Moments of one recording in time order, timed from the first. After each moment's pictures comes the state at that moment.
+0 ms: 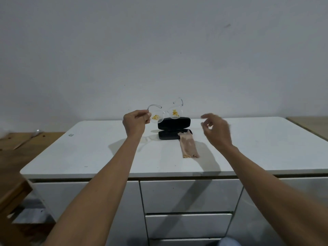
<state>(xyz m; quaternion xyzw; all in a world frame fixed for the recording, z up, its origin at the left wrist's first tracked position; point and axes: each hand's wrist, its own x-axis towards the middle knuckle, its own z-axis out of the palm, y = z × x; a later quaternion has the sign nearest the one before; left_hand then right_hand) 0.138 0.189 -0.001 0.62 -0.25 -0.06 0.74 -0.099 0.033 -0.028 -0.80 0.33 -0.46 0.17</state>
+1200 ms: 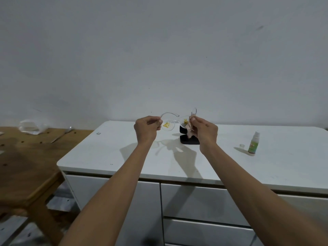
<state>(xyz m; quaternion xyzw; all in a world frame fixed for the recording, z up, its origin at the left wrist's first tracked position) 0.157 0.229 -0.005 0.64 -0.26 -0.03 0.73 0.008 0.105 -0.008 -0.48 0.28 -0.47 0.68</state>
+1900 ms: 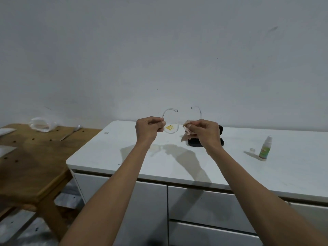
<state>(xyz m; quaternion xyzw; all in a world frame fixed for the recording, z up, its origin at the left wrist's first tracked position) 0.171 0.255 0.006 0.63 -0.26 -0.08 0.73 0.013 0.120 0.001 -0.66 0.21 -0.41 0.60</state>
